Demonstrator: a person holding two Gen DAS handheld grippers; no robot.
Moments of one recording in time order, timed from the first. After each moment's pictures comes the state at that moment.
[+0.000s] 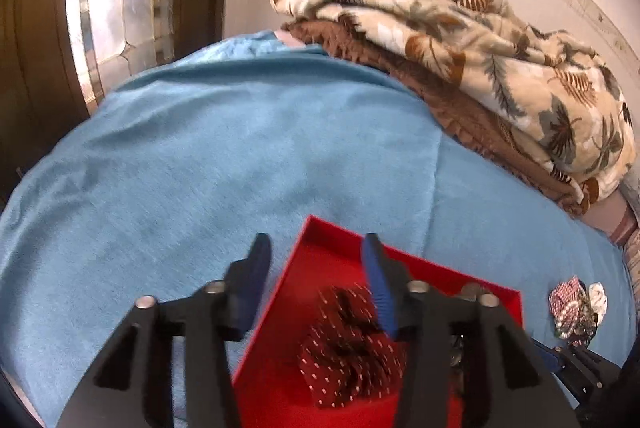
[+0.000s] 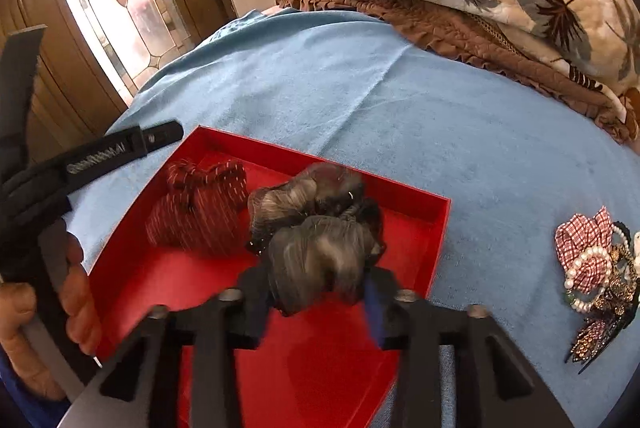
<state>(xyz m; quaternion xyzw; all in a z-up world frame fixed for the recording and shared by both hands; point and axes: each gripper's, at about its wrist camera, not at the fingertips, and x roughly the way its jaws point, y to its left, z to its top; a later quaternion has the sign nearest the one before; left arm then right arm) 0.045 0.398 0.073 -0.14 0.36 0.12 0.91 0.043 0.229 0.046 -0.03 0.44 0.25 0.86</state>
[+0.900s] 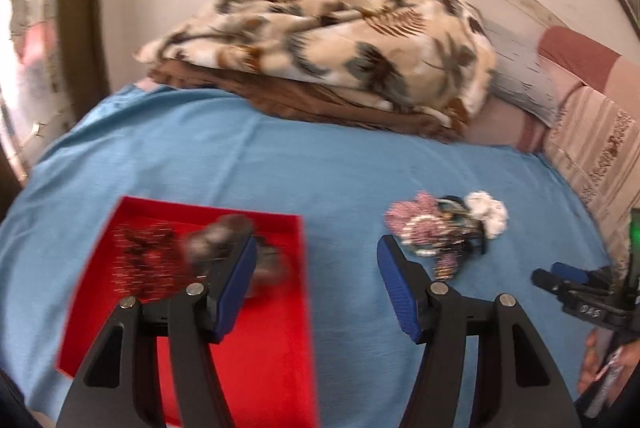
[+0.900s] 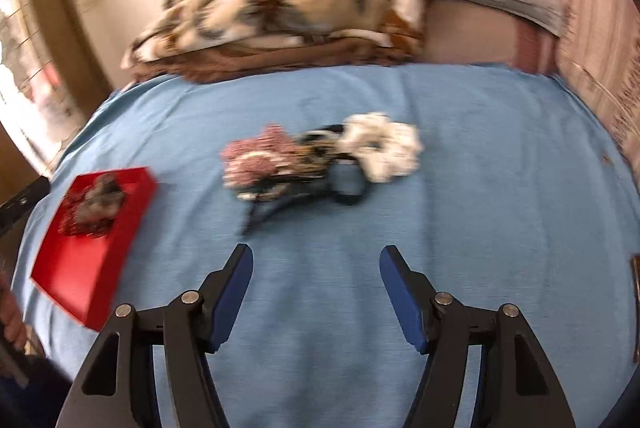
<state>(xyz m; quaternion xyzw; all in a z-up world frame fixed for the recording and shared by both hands) -0.028 0.191 0.122 -0.04 0.35 -0.06 0.93 -0.034 -0.089 0.067 0.08 0.43 0.05 0.90</state>
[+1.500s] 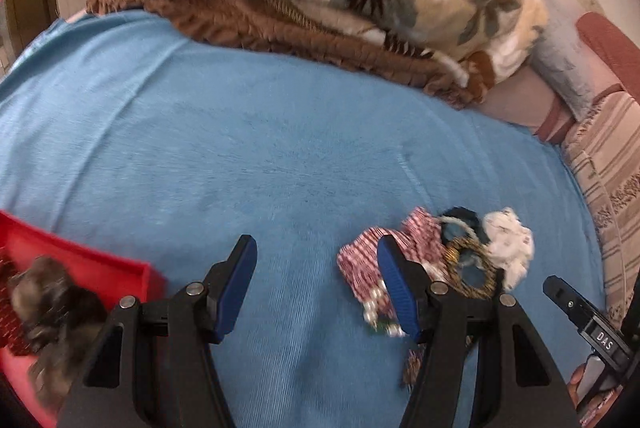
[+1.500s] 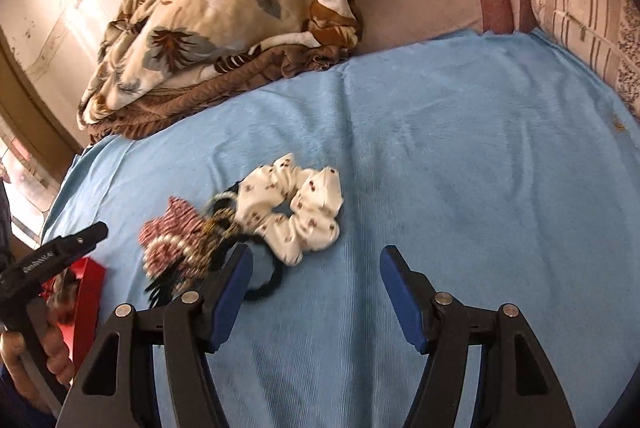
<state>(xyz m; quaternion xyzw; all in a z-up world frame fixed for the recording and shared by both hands) 0.137 0.115 0.030 -0.09 0.47 -0.08 0.87 0.065 -0.159 0.027 0.17 0.44 0.02 0.88</state>
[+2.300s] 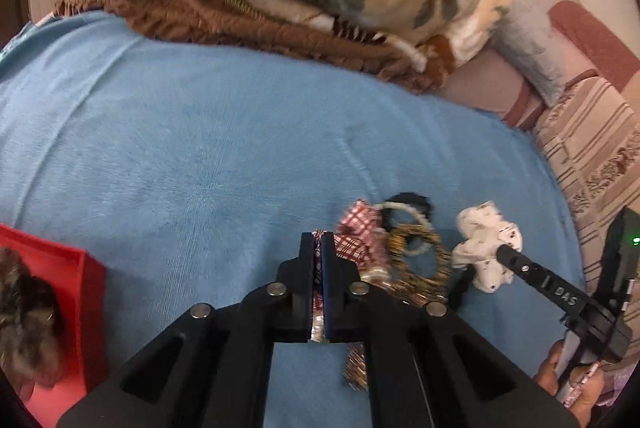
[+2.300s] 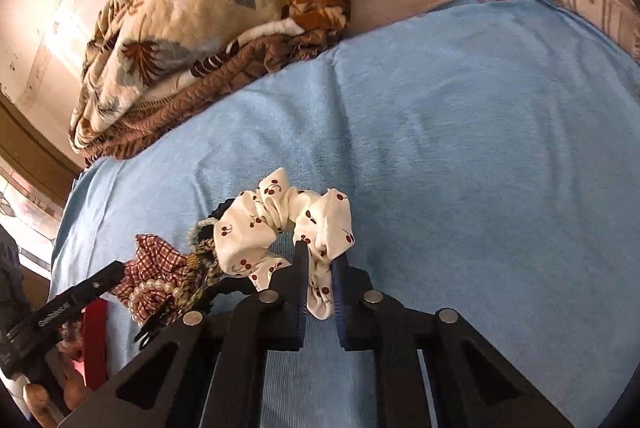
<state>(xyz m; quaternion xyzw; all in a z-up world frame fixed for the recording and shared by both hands) 0.119 0.077 0.048 -0.10 0.46 -0.13 0.87 0.080 -0.174 0.019 0.22 0.44 0.02 0.87</state>
